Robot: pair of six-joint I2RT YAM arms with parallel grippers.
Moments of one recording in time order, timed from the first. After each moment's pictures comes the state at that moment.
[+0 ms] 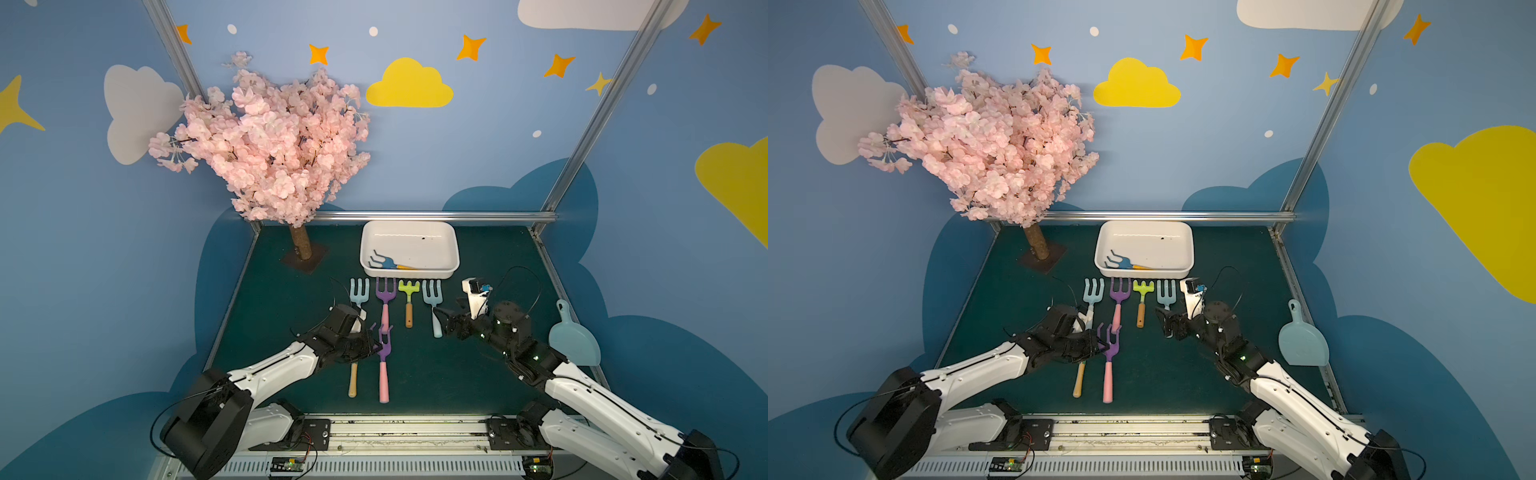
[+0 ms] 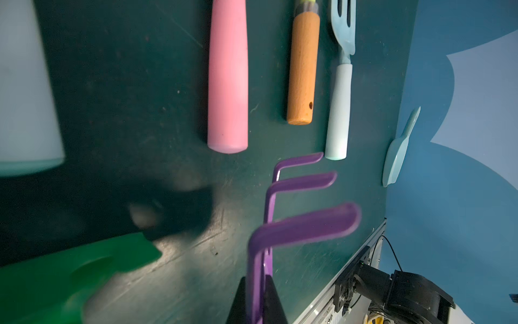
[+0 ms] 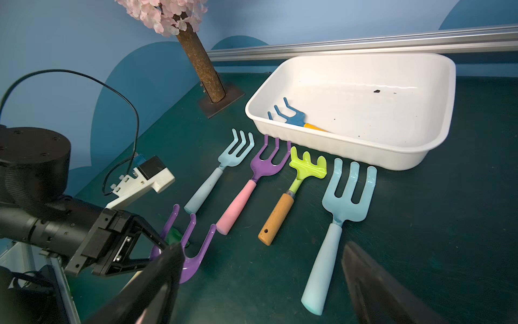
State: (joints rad) left arm -0.58 1.27 0.49 -0.09 0.45 -0.89; right arm 0.69 0.86 0.53 0.00 -0.06 0.29
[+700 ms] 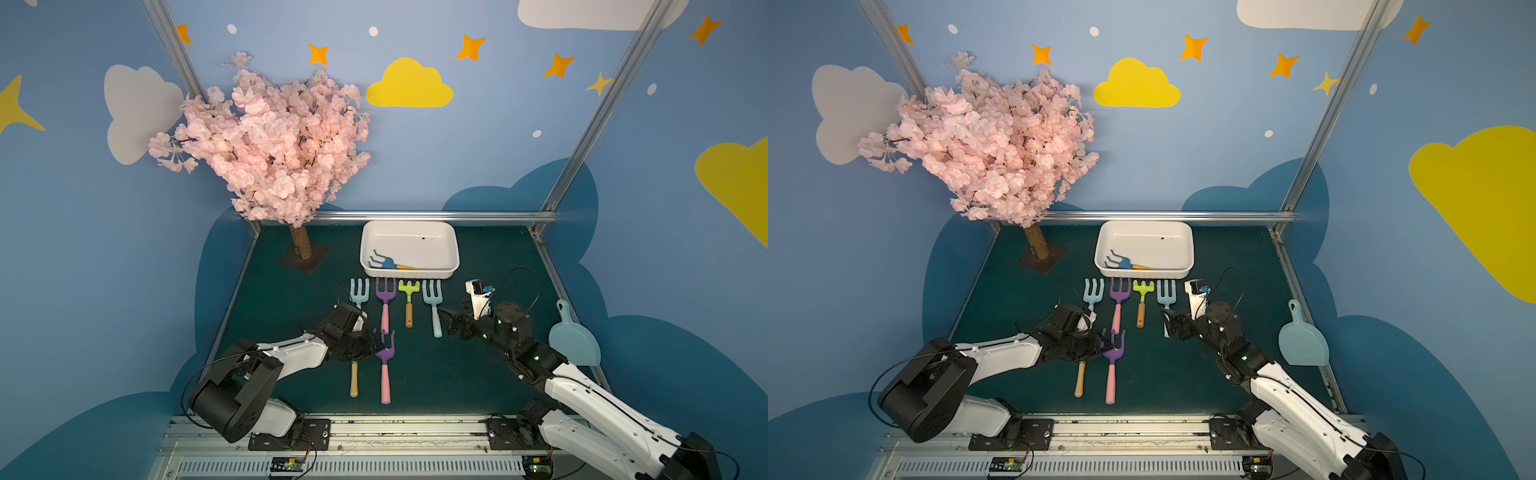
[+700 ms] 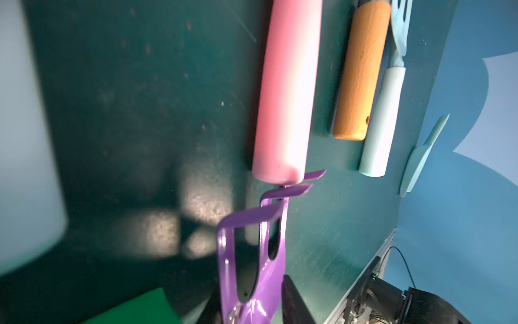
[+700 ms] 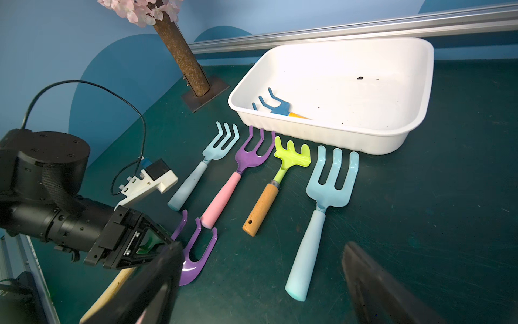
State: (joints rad) left arm -0.53 1.43 0.49 -0.01 0.47 -0.86; right arm 0.64 0.86 0.50 -0.01 -0.06 0.29
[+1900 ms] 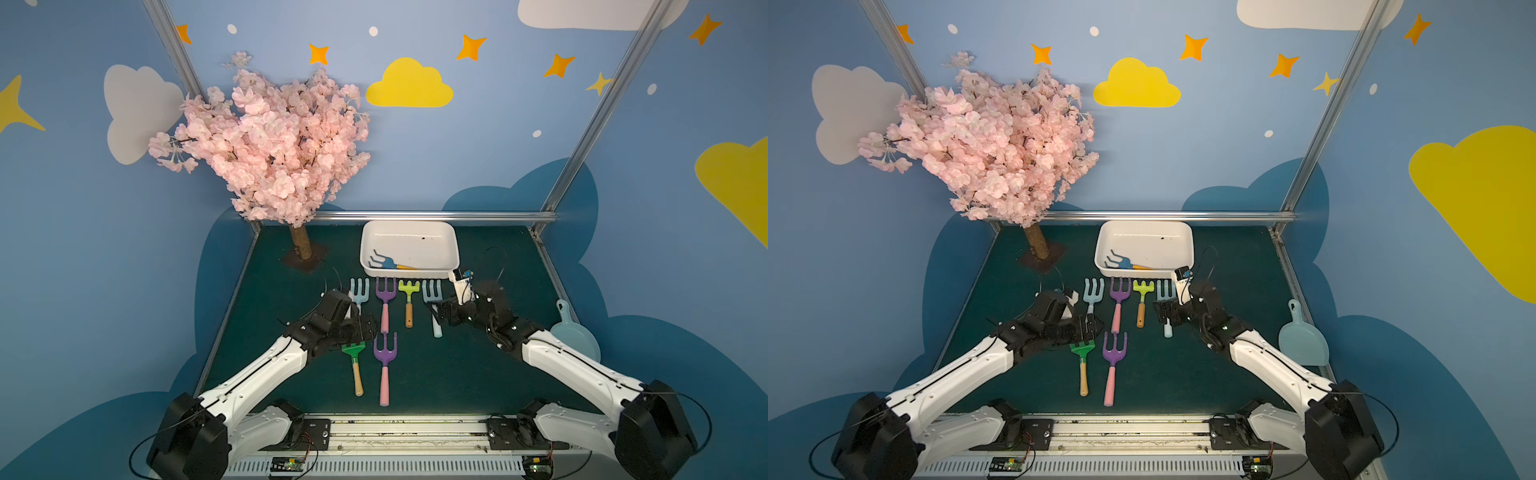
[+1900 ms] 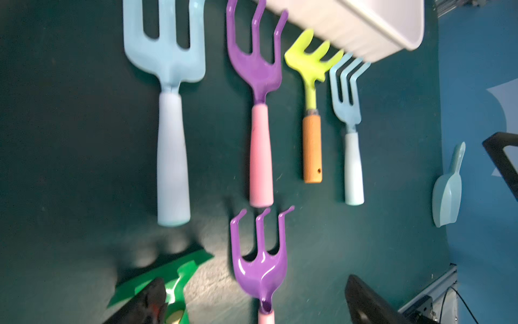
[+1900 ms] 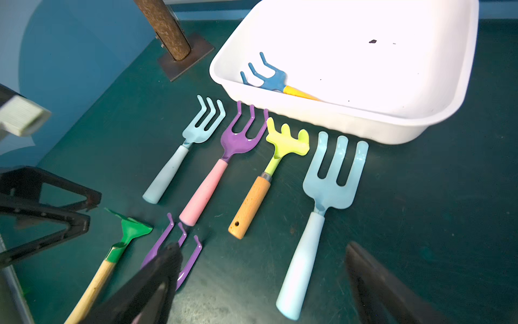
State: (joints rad) left arm -0.51 1.16 0.73 -0.42 0.16 -0.66; right arm 0.61 1.23 0.77 -0.09 -0.10 0.22
